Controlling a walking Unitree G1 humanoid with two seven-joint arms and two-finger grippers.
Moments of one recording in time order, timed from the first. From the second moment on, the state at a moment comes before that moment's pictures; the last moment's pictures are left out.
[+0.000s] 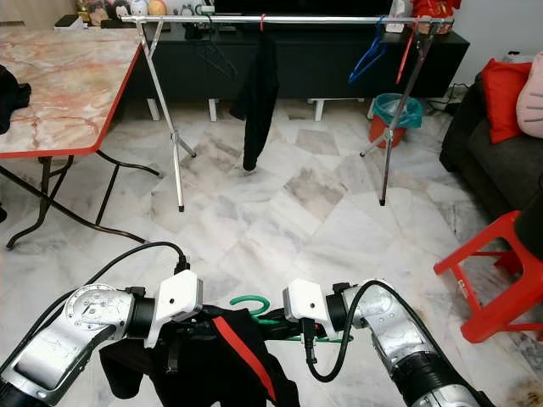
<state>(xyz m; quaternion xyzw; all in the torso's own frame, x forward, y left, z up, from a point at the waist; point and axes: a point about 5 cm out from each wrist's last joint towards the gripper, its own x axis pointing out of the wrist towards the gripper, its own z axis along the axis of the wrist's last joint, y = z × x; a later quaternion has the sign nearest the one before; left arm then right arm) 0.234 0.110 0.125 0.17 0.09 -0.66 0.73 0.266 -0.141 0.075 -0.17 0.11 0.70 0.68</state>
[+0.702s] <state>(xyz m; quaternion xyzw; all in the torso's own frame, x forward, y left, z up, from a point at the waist) 0.234 0.110 0.136 0.15 0.07 -0.66 0.73 0.267 -0.131 0.075 -0.17 0.09 0.69 0.70</state>
